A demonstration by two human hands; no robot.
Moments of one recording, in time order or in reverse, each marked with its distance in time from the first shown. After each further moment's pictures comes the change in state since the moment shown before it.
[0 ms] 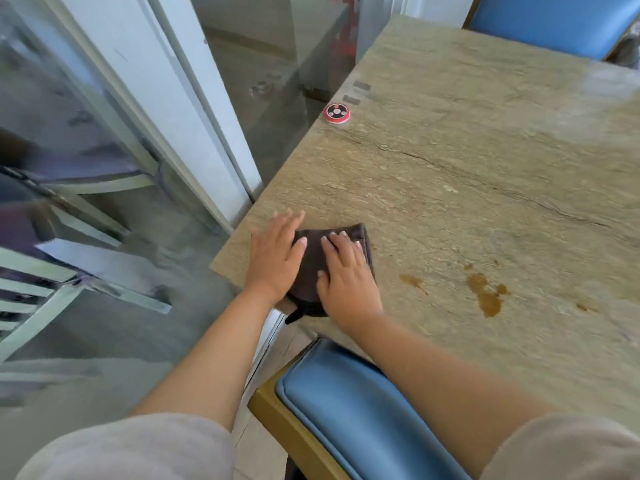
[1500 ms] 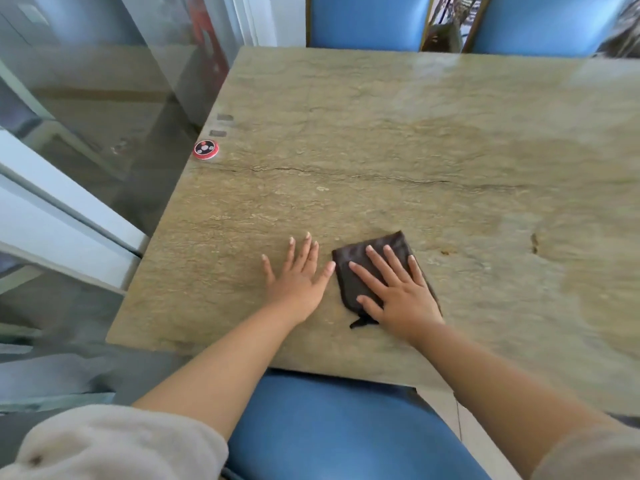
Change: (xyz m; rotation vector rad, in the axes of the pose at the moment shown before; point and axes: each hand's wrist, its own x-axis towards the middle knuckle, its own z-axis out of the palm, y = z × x) left_hand -0.004 0.156 0.094 0.423 -0.532 0.161; right_hand -0.125 0.179 -0.065 -0.329 -0.097 0.305
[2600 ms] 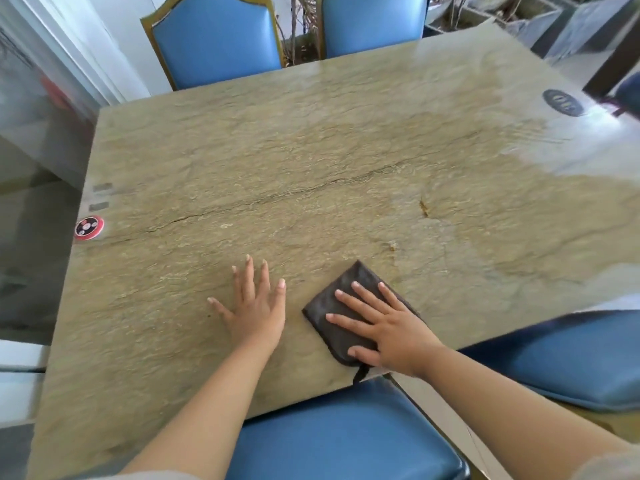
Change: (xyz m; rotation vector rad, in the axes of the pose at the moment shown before) left_hand 0.015 0.052 0.019 0.054 0.147 0.047; right_hand -0.094 0.048 0.022 -0.024 0.075 -0.017
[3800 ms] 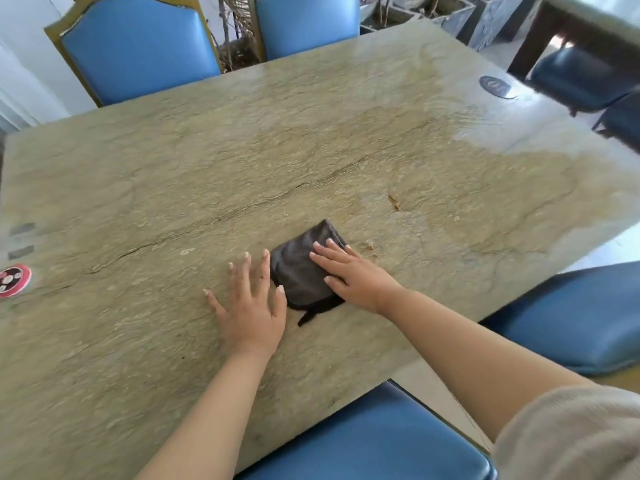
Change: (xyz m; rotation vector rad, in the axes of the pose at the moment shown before) left_hand 0.039 0.009 0.014 0.083 0.218 0.342; right_hand 0.075 0.026 -0.044 0.562 -0.003 0.311
